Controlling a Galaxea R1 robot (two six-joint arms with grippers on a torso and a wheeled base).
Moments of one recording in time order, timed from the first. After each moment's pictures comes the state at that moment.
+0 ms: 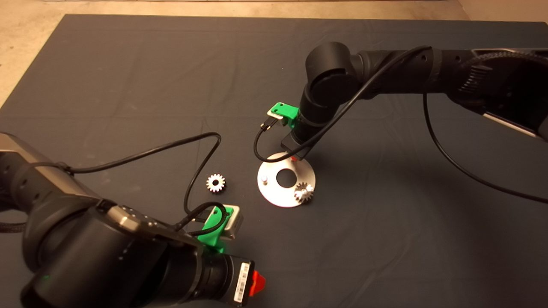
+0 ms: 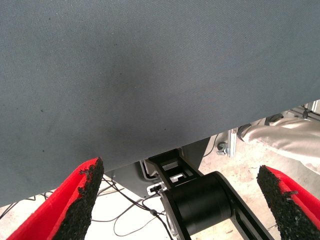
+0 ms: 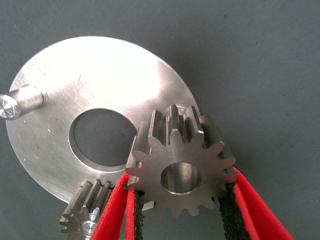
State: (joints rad) left arm -0.23 2.50 -0.34 0.57 1.53 -1.91; right arm 0.38 2.89 -1.34 -0.30 -1.51 0.73
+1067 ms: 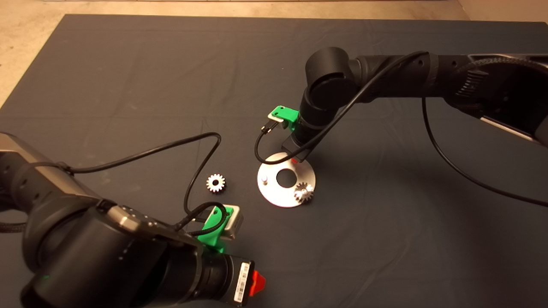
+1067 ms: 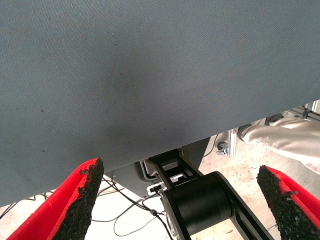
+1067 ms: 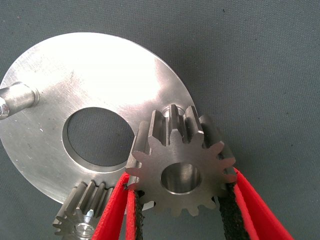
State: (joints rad) left arm -0.23 2.50 -0.34 0.57 1.53 -1.91; right arm 0.37 2.89 -1.36 -0.31 -1.51 0.72
